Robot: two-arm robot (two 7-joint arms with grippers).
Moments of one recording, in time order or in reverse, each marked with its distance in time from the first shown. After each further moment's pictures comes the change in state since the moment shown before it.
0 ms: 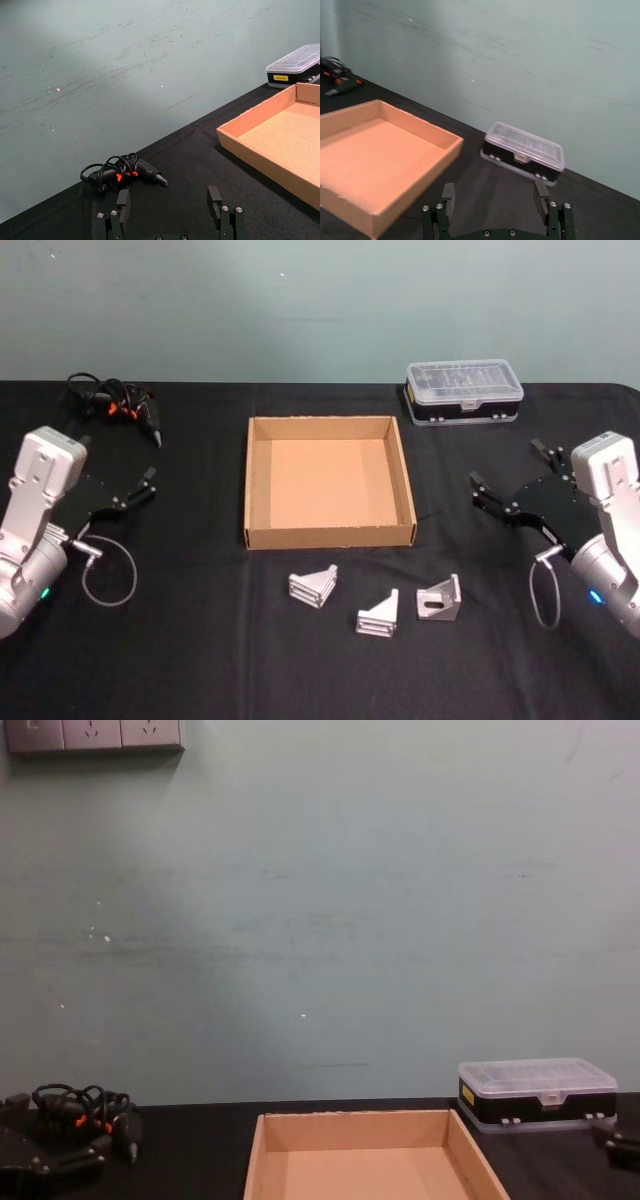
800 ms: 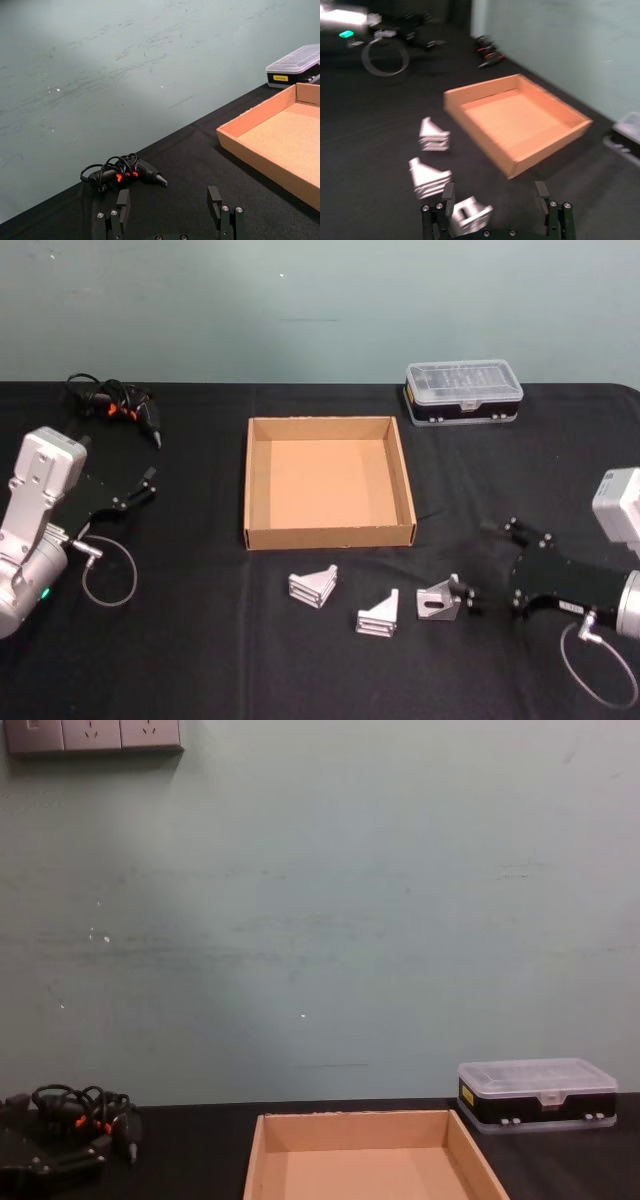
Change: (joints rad) left arm 0.000 0.000 0.000 0.000 0.000 0.000 0.000; right arm -0.075 0.245 0.019 -0.179 0.181 0.109 0.548
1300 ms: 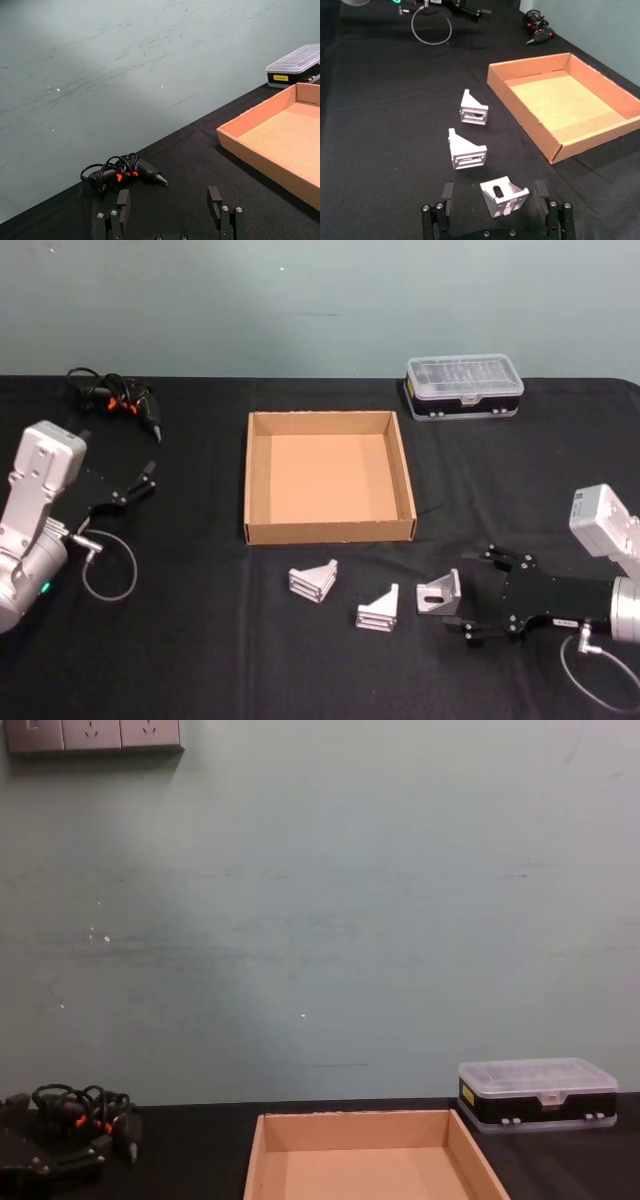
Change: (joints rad) left arm 0.000 0.000 0.000 0.000 0.000 0.000 0.000; right arm 0.098 -0.016 -0.073 0.112 -0.057 -0.006 0.216
